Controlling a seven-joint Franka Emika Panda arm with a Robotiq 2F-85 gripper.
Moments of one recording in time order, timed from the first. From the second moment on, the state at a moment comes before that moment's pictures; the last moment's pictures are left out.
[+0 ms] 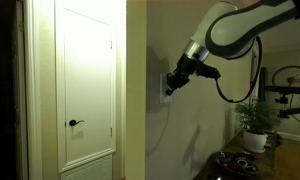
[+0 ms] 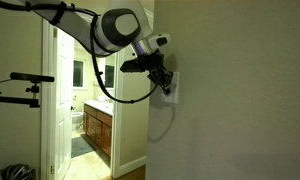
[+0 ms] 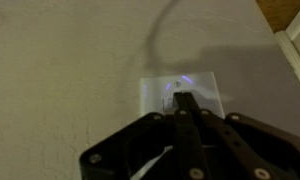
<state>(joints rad) 0.00 -0.03 0.02 -1.94 -0.06 2.59 0.16</state>
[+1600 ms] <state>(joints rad) 0.01 -0.15 0.05 -2.05 -0.06 2.33 0.15</state>
